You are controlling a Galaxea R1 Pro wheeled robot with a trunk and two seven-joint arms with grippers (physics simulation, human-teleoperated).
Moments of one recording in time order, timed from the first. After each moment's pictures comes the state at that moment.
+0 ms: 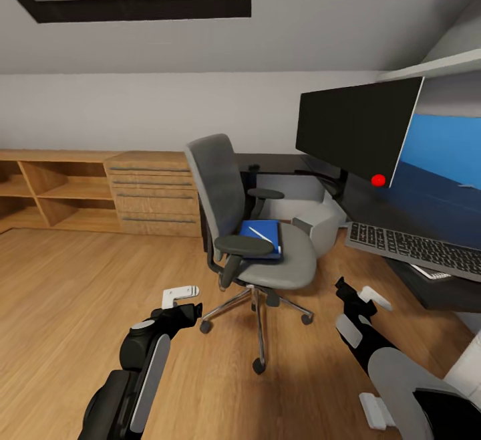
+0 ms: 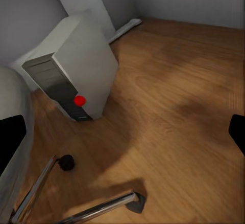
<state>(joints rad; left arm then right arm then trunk) -0.30 -0.17 -0.09 -1.57 0.15 0.83 0.27 -0.82 -0.06 -0.09 -0.28 -0.53 -0.43 -0.23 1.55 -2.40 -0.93</state>
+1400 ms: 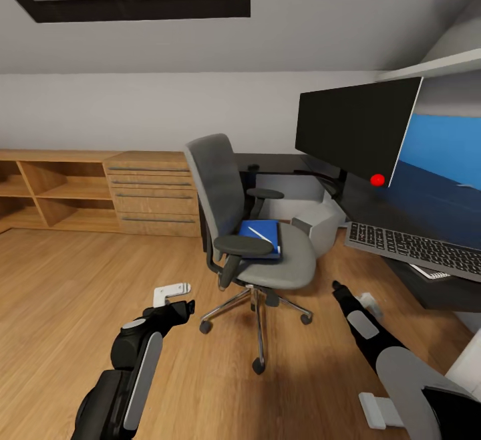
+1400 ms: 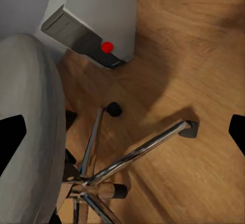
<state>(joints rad) -0.30 -0.17 -0.04 -1.59 0.15 0.82 0.27 -0.82 -0.10 -0.16 -0.29 -0.88 -0.14 -0.02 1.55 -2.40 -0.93</state>
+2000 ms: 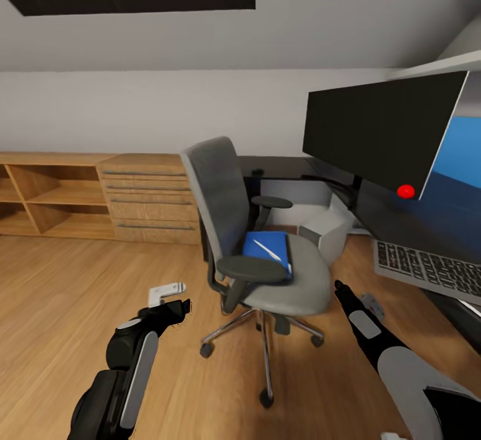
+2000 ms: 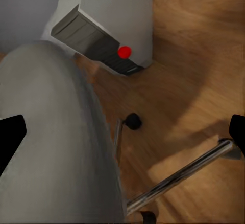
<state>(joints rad) -0.30 -0.17 -0.01 -1.59 0.15 0.82 0.27 -0.82 -0.10 -0.16 -0.29 -0.90 -0.14 -0.02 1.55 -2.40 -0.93</state>
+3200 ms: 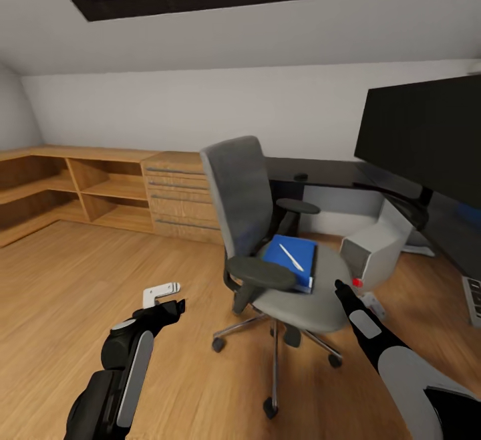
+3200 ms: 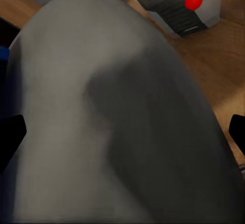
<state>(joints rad) -0.29 -0.17 0.03 -1.60 0.15 0.82 0.27 -0.82 -0.11 -0.16 -0.29 -0.89 -0.14 -0.02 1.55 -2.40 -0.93</state>
